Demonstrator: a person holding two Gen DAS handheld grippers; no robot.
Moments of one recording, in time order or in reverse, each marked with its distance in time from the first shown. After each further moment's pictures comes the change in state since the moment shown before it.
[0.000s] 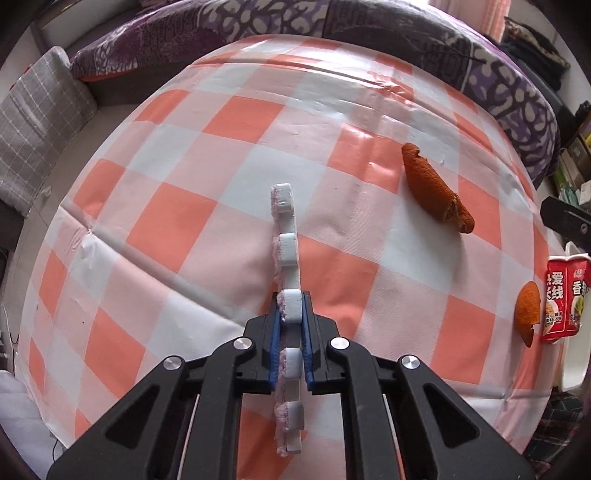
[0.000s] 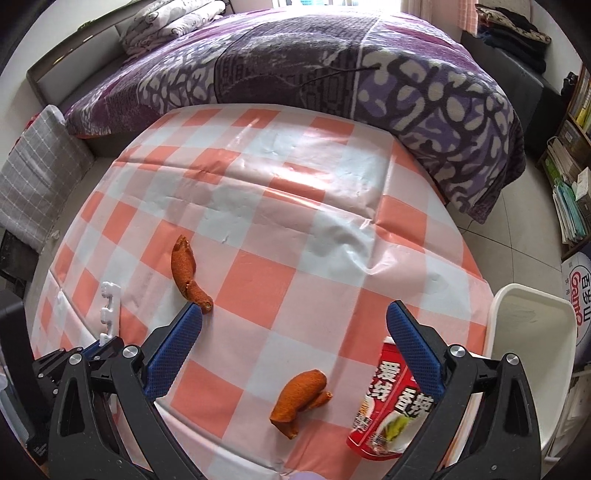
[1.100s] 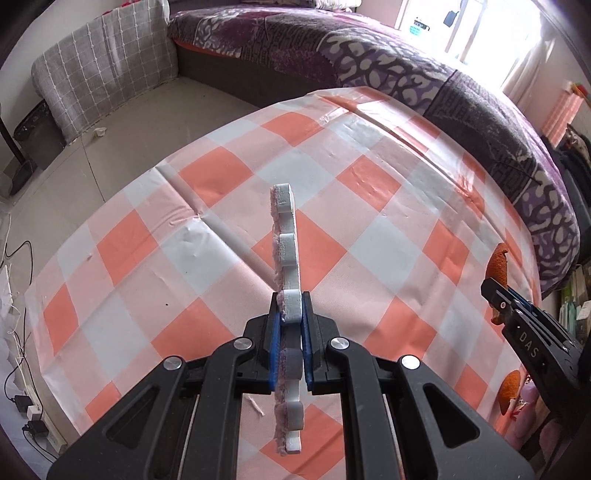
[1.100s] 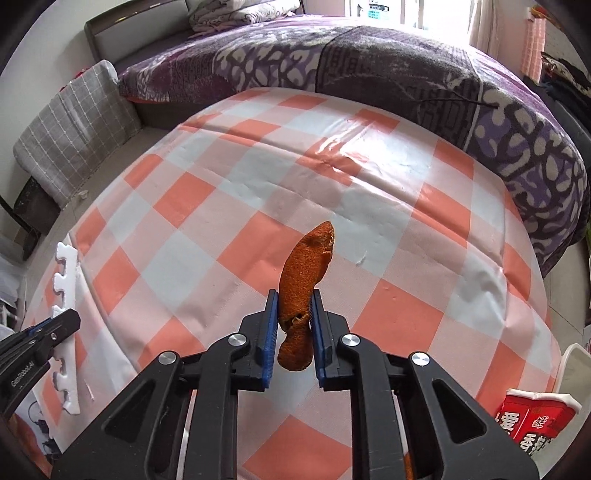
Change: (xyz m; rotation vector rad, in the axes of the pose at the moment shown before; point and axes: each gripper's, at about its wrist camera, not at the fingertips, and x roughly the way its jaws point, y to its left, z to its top) left arm -0.044 0.083 -0.001 -0.344 -0.124 0.028; right arm 0.027 0.086 0.003 -0.179 -0.083 0.113
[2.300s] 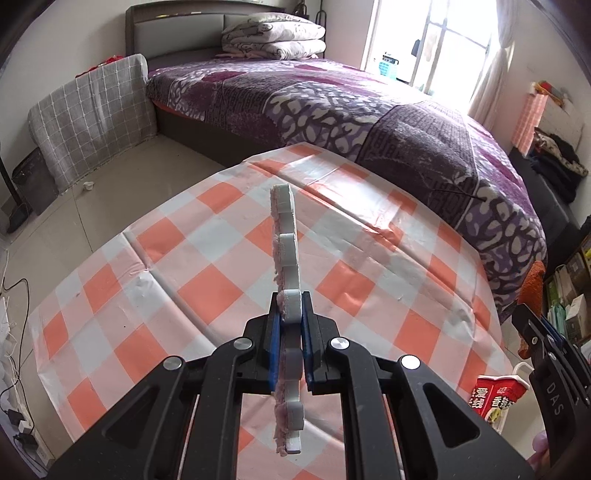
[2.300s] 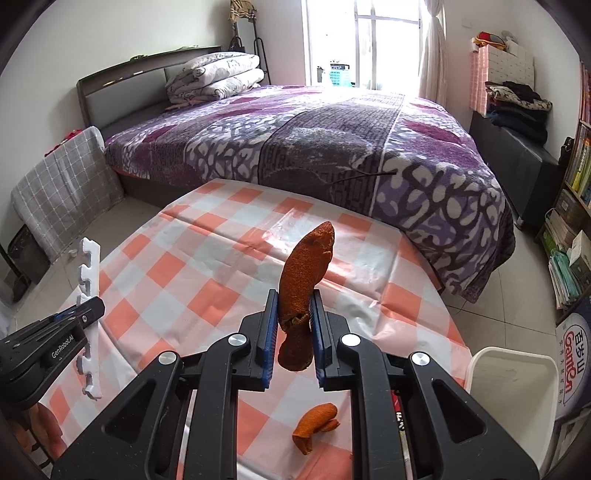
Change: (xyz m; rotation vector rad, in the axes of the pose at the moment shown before) left arm -0.064 -0.096 -0.009 0.073 -0.204 -0.042; right arm -0.118 -0.065 -0.016 0.078 -0.253 -0.129
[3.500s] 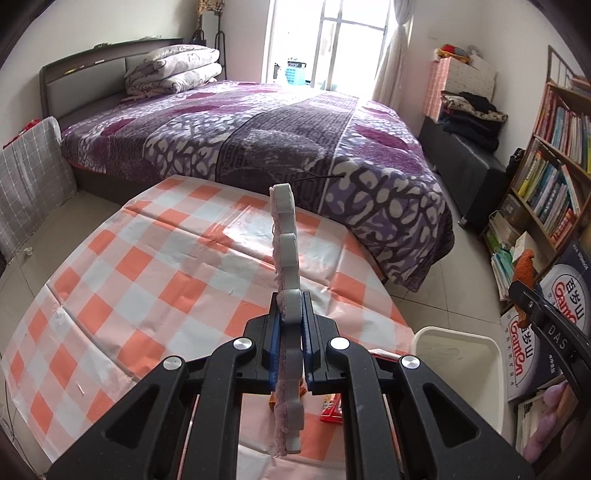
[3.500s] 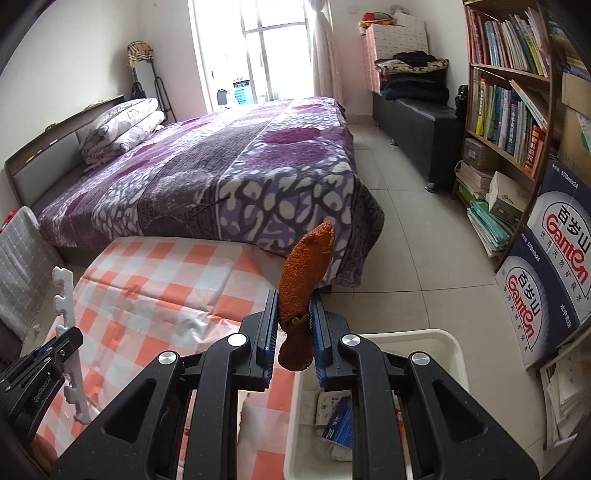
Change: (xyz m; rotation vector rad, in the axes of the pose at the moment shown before) left arm -0.061 -0.165 -0.035 0.249 -0.071 -0.225; right arm -0.077 -0.192 -0.015 0.291 -0.051 -0.224
